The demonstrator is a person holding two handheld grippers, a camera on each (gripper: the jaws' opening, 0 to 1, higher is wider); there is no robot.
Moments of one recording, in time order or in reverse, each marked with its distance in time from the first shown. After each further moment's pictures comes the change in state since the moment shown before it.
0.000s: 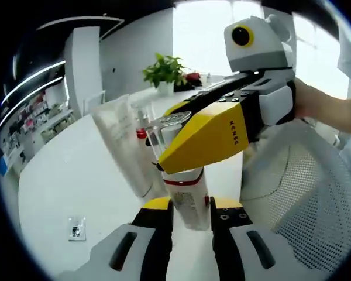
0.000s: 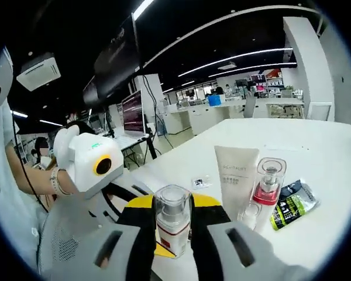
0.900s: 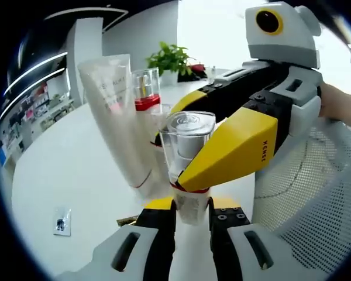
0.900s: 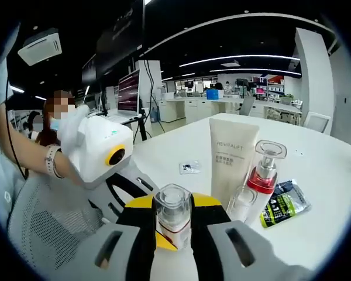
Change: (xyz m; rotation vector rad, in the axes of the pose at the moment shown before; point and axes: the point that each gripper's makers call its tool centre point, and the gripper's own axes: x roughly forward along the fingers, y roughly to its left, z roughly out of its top) left arm 0.037 0.012 -0.028 -0.075 0.041 -0.001; right arm 0.009 -0.019 -0.037 -0.130 0.093 -0.051
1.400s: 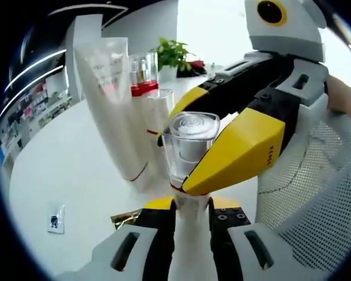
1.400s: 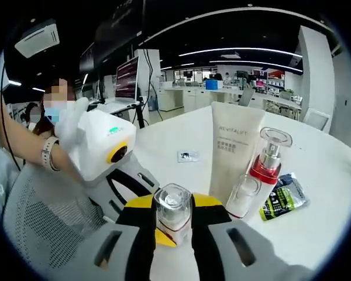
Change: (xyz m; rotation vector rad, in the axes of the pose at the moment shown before) left arm 0.011 -0.001 -0.012 0.002 0.015 -0.008; right arm 0.004 -0.003 -0.017 -0.020 0.077 -0.020
